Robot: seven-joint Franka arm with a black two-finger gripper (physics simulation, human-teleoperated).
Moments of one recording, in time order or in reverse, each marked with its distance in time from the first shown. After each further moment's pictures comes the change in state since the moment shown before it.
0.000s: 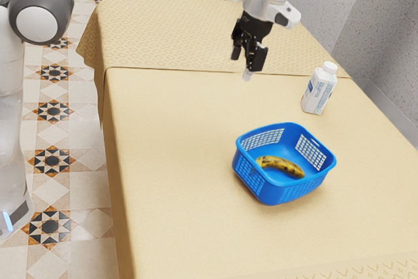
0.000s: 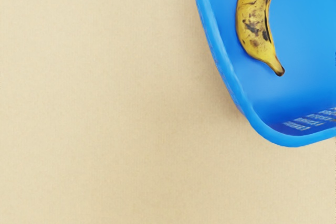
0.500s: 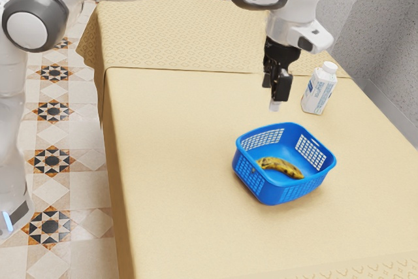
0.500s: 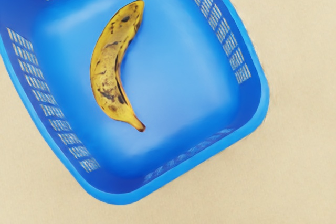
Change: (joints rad) arm -0.137 0.052 -0.129 0.055 0.021 0.131 -0.006
